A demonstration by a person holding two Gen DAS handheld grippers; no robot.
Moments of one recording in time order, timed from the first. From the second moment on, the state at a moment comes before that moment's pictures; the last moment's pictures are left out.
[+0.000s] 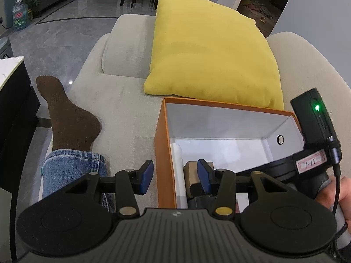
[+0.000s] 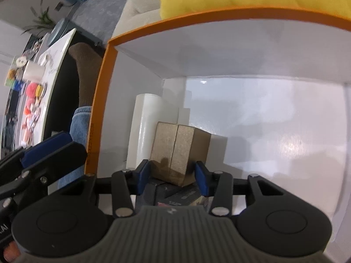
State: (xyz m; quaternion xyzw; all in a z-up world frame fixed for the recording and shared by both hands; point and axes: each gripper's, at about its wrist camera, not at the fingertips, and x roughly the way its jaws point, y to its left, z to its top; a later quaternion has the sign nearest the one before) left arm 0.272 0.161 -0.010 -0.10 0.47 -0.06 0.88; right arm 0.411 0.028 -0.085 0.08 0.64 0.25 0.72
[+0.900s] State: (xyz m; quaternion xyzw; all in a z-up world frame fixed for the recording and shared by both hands) left arm 0.160 0.118 0.038 -0.02 0.43 -0.11 0.90; right arm 0.285 -0.079 0.015 0.04 0.48 0.30 0.83
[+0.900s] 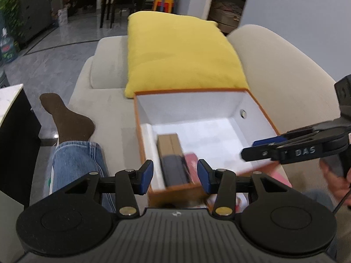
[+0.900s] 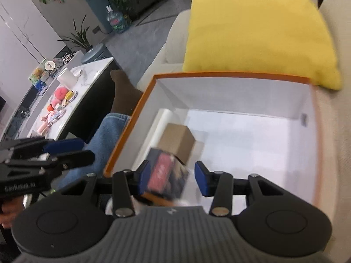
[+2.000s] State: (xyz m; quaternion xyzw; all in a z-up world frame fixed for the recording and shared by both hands) left arm 0.087 -0.019 -0.115 0.13 0.55 -0.21 0.80; right arm 0.209 -0.154 -0.060 -0.14 0.56 0.19 0.80
